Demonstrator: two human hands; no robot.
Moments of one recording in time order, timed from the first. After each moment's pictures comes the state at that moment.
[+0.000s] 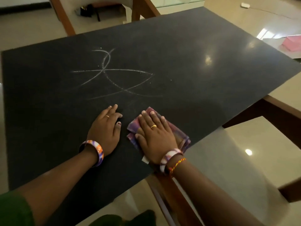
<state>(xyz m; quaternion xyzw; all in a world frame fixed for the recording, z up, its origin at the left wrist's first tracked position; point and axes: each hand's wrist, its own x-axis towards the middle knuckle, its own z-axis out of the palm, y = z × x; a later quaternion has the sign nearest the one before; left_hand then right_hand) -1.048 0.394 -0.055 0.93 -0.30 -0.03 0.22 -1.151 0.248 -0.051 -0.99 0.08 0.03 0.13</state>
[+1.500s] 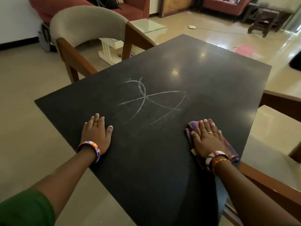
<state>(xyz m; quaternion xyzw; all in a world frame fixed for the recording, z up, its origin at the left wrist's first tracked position) -0.819 0.555 -0.057 0.94 -0.32 -0.06 0.08 -1.086 0.347 -0.050 -0.86 0.50 0.04 0.11</state>
